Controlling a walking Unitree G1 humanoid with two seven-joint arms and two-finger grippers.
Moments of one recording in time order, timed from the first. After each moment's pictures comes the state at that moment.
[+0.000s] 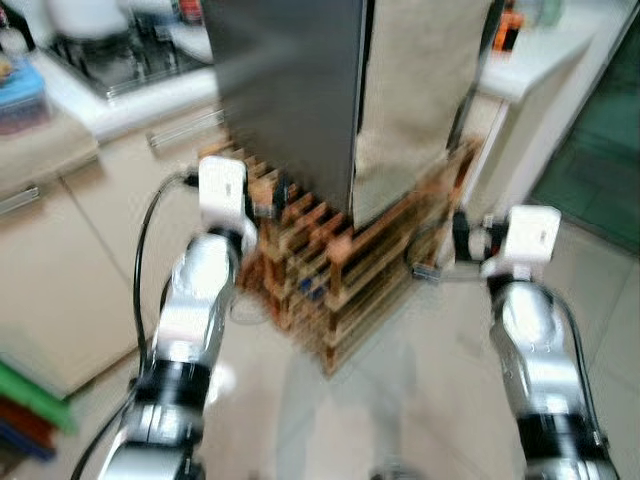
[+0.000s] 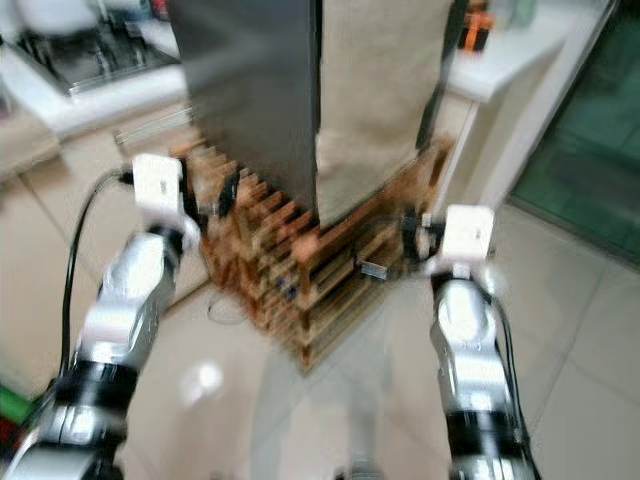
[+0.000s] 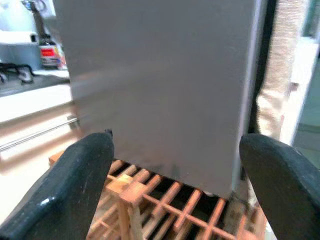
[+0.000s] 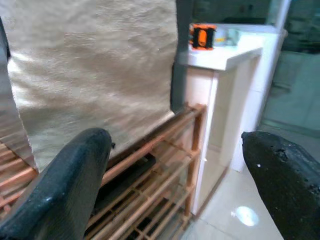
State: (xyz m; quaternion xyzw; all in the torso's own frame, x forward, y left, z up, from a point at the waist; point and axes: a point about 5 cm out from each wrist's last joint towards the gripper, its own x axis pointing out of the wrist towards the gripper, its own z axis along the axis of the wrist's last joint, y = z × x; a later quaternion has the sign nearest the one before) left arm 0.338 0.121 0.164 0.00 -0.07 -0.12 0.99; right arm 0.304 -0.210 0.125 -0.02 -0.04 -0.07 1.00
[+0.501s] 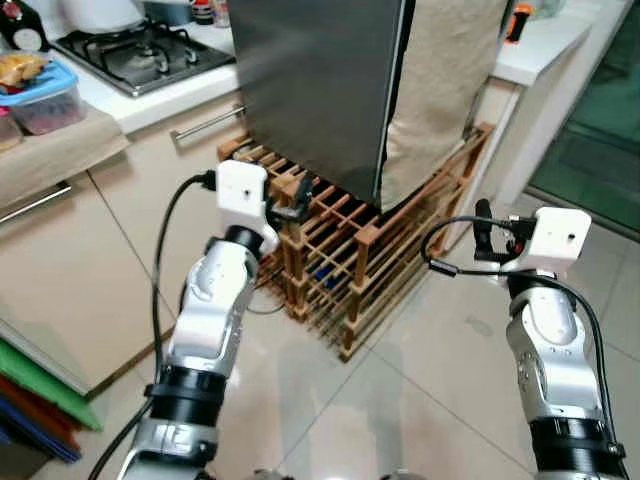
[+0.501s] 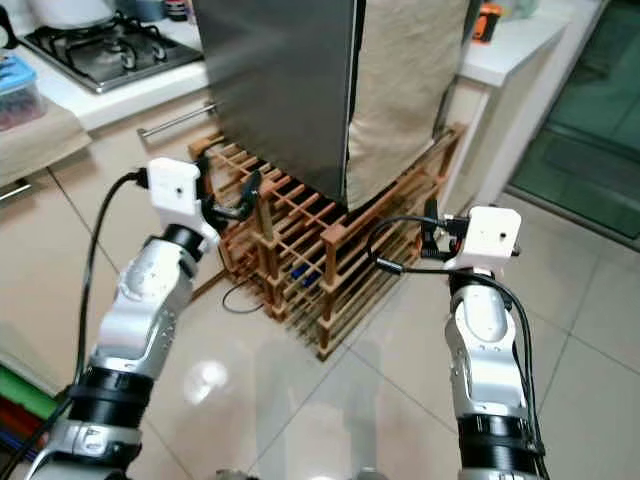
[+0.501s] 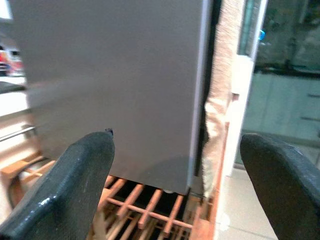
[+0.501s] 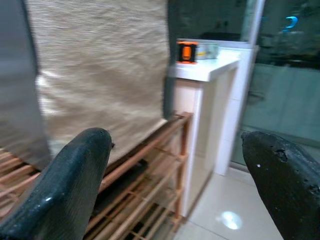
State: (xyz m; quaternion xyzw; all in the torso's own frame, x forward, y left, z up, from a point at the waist) left arm 0.329 0.108 0.169 -0.02 -0.09 -0.16 0.98; right arm 0.300 -0.210 0.137 -0.02 -0.07 -0.07 0.99
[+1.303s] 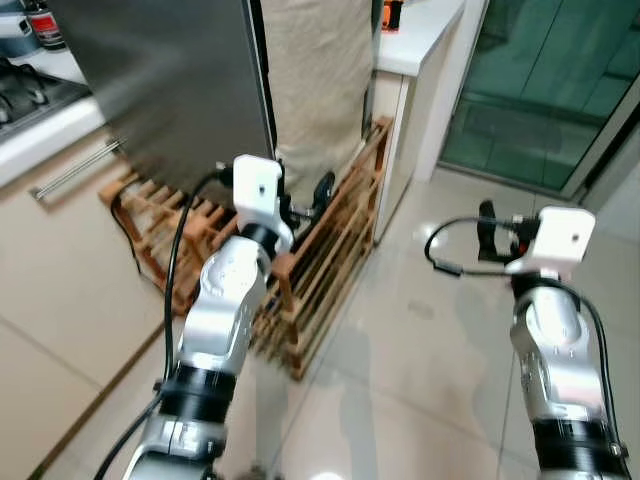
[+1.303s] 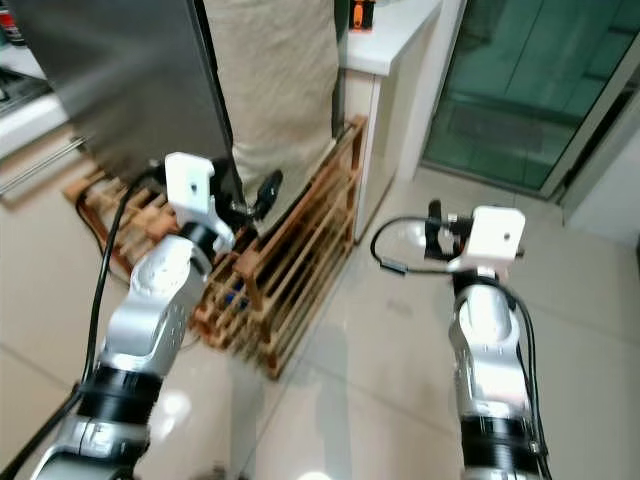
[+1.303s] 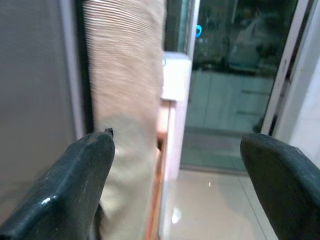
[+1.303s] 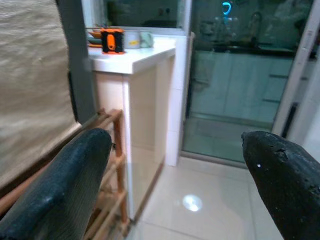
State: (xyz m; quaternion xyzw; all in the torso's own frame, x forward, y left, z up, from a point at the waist) left arm 0.326 0.100 0.180 -0.05 -0.10 -0.18 0.98; right arm 0.301 -0.209 0.136 -0.02 -0.06 -0.07 1.00
